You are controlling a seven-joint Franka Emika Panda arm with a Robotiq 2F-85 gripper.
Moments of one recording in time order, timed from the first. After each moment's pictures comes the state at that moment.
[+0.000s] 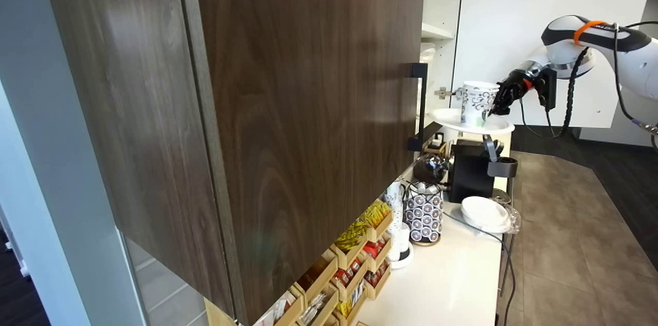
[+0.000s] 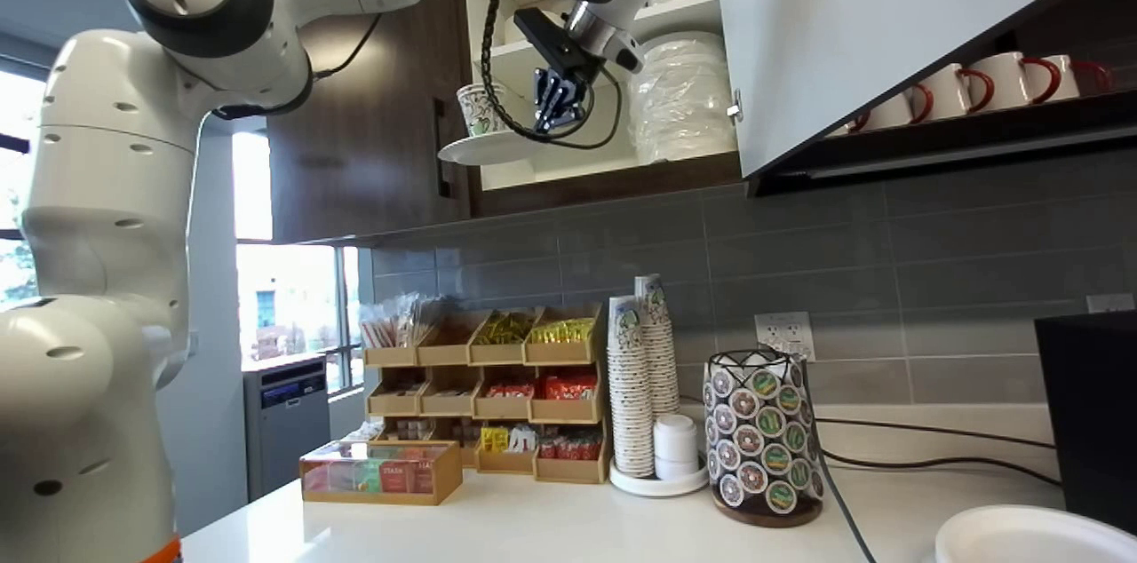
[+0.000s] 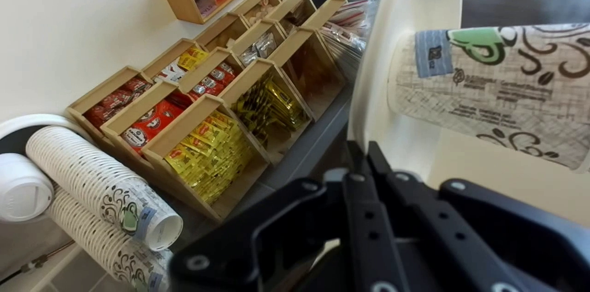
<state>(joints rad) -0.30 0.10 -0.22 -1.31 1.00 1.15 -0.26</state>
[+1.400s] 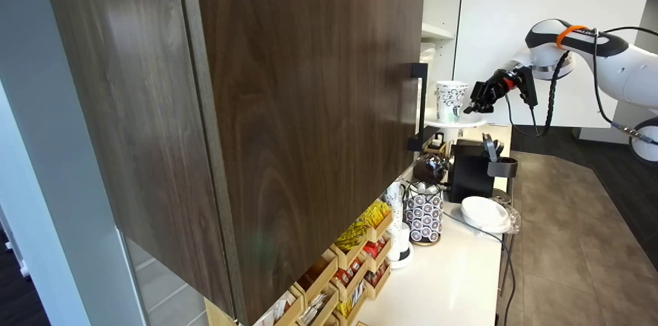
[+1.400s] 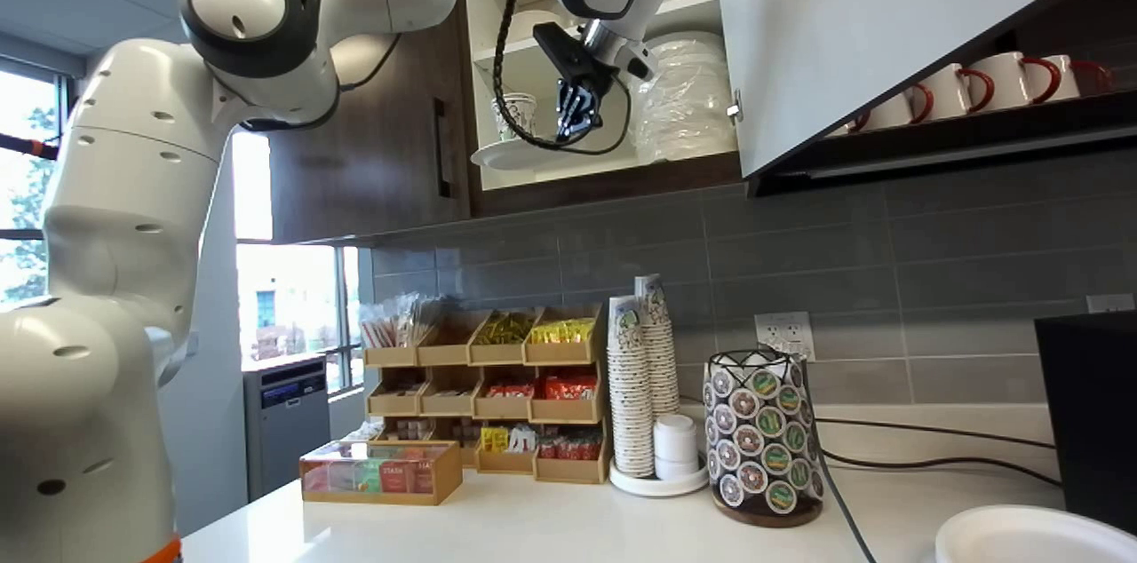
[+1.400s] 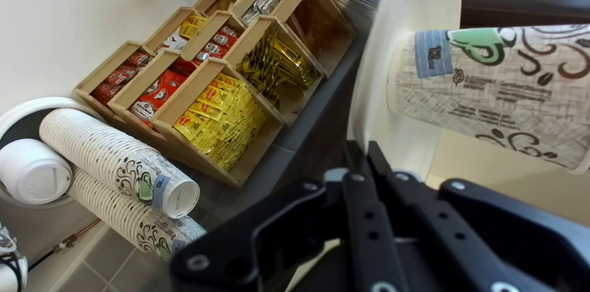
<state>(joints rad) -0.27 0.20 -0.20 -1.19 1.02 1.26 -0.10</state>
